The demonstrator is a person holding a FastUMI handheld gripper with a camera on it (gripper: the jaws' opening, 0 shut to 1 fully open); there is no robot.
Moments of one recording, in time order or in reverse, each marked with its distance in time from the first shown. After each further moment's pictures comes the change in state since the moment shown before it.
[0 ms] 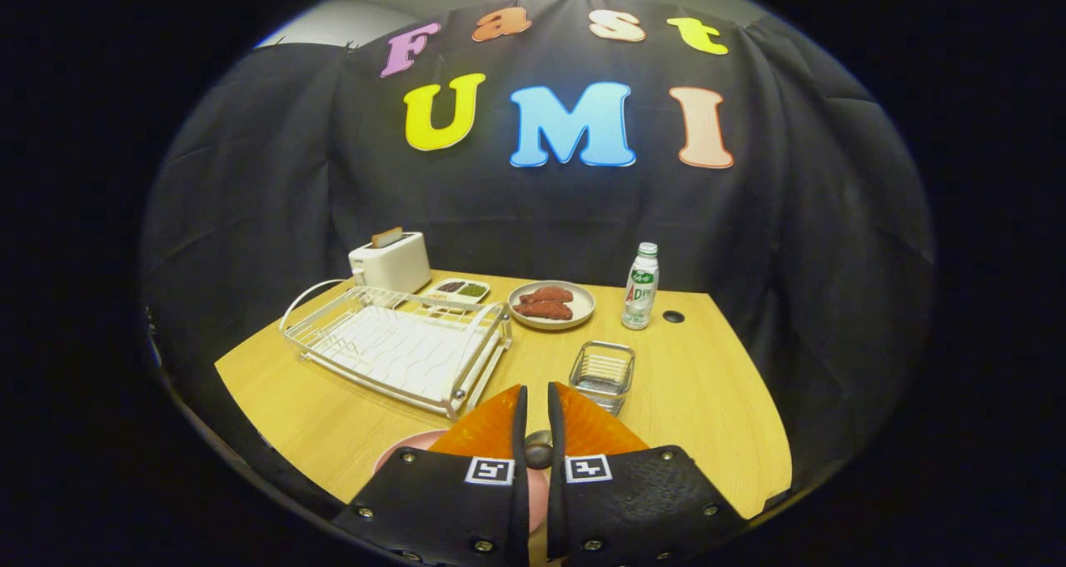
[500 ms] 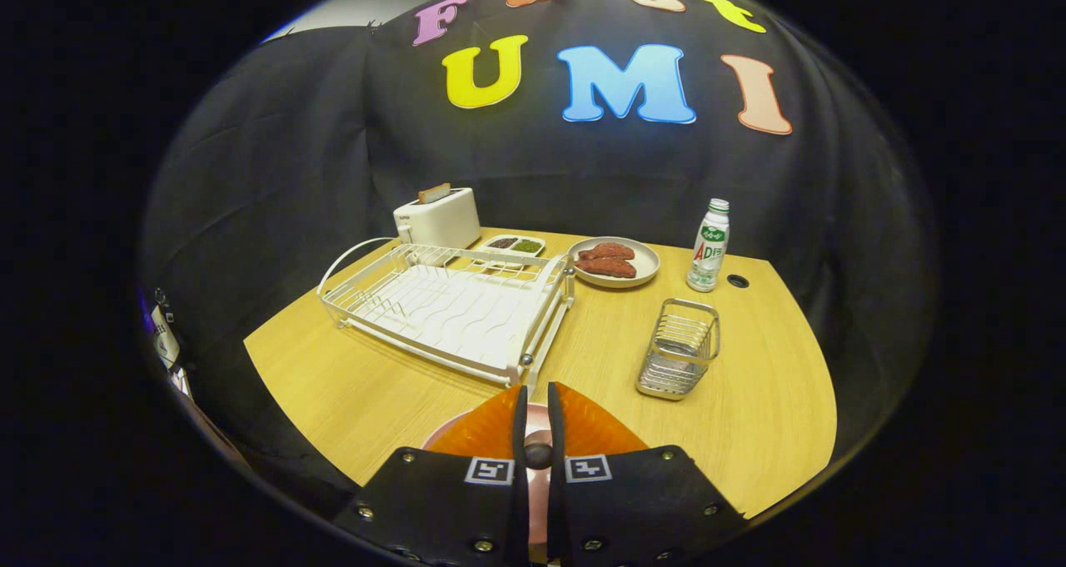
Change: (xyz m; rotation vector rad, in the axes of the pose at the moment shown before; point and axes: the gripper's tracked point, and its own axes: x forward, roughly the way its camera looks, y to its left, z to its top) arm 0.028 0.064 -0.034 -0.010 0.128 0.151
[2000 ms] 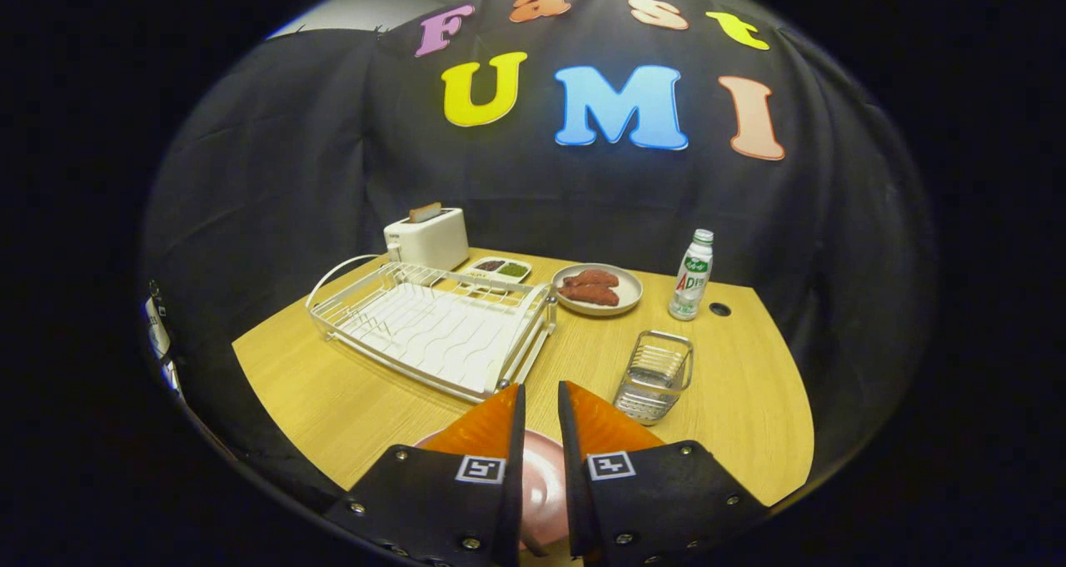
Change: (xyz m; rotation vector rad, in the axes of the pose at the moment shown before) arm -0.022 -0.040 0.048 -0.030 -0.137 -0.103
